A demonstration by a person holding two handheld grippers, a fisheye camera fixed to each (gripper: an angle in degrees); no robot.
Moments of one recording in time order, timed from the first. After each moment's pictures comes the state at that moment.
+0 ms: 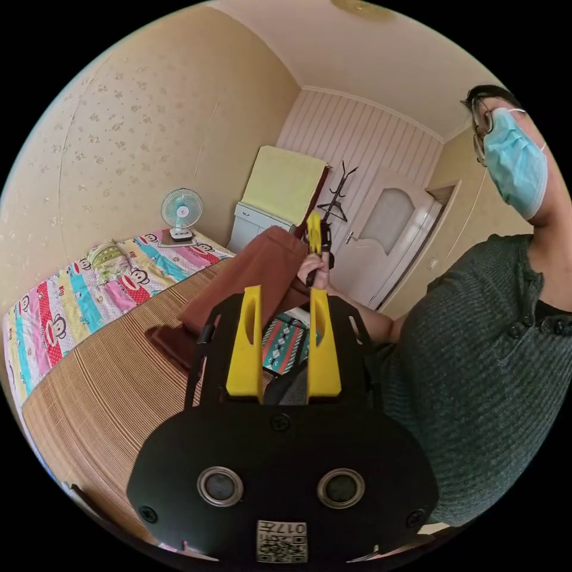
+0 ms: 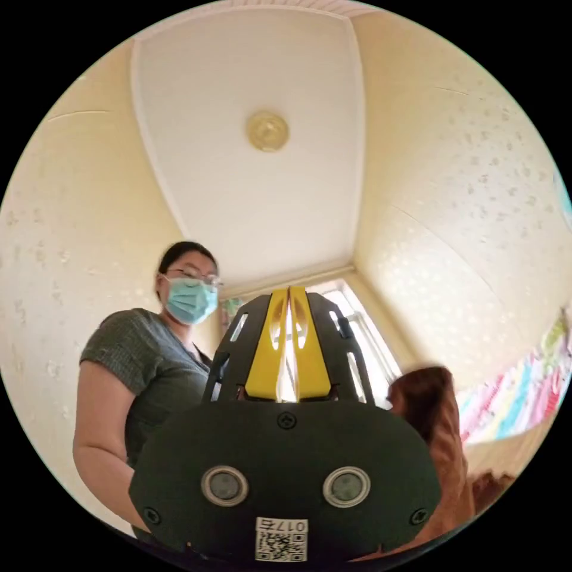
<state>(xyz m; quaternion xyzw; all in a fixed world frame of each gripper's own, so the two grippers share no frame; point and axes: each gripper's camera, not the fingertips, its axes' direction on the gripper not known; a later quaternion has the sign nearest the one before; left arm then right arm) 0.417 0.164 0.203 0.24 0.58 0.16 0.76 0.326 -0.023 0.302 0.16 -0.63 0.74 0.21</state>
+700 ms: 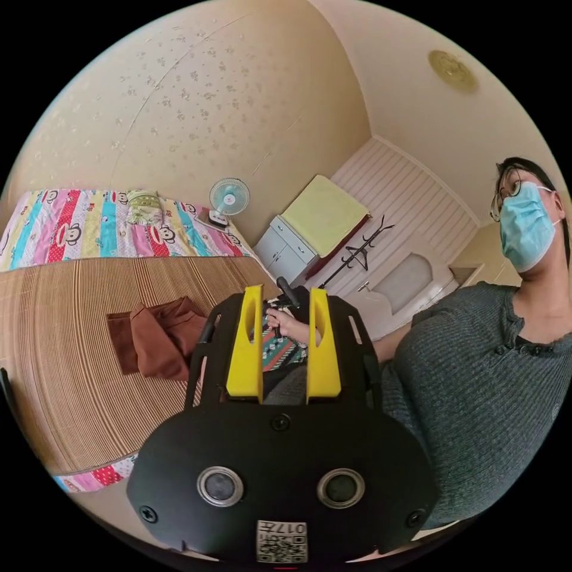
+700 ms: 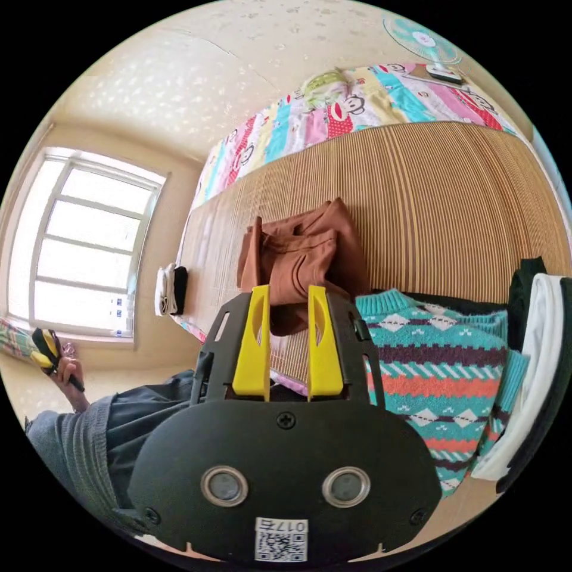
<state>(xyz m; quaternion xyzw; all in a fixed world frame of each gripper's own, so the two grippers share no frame) 0.412 0.143 0.226 0.16 0.63 -0.03 0.76 -0.140 0.016 0.135 -0.62 -0.66 0.31 0.28</state>
